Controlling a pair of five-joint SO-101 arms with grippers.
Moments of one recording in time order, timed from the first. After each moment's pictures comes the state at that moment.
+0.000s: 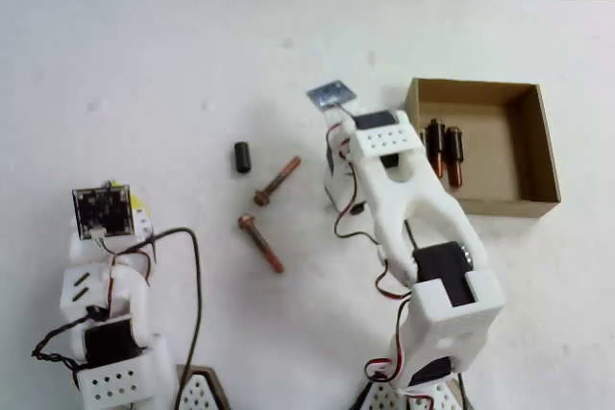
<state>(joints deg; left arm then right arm) -21.0 -104.0 97.1 39.8 -7.7 -16.9 13.5 15.1 68.2 16.3</state>
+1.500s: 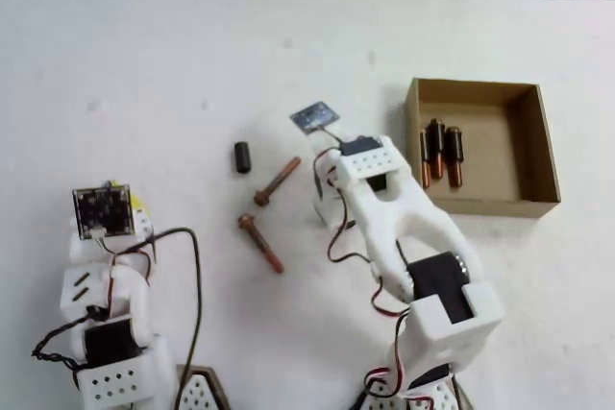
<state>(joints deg) -21.0 -104.0 97.1 39.8 -7.7 -22.3 11.8 24.4 60.1 16.1</state>
